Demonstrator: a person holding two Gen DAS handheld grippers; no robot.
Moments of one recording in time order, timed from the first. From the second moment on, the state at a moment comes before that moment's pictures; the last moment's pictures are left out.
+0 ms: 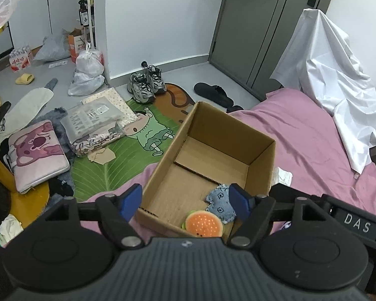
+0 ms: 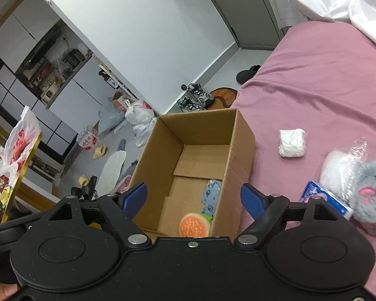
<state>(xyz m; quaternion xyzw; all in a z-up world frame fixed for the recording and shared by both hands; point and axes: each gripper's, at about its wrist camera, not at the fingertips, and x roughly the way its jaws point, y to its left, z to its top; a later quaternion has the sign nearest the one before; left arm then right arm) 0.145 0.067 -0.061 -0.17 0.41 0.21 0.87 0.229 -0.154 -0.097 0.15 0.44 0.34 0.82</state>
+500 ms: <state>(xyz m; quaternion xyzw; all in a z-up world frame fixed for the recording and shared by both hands) 0.132 0.030 -0.040 -0.16 0.41 0.19 0.88 0.224 -0.203 -0.074 0.13 0.44 0.31 0.83</state>
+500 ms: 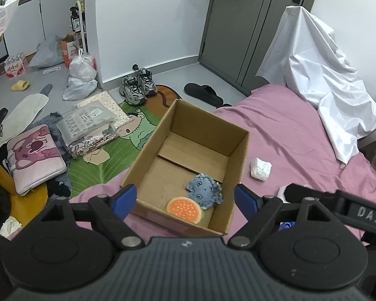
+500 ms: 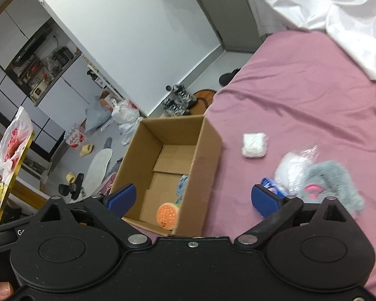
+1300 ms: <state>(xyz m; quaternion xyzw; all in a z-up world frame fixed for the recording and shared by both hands) 0.156 -0.050 -0.049 -0.17 0.41 0.16 0.88 0.250 -0.298 -0.096 0.22 0.45 0.23 0.84</state>
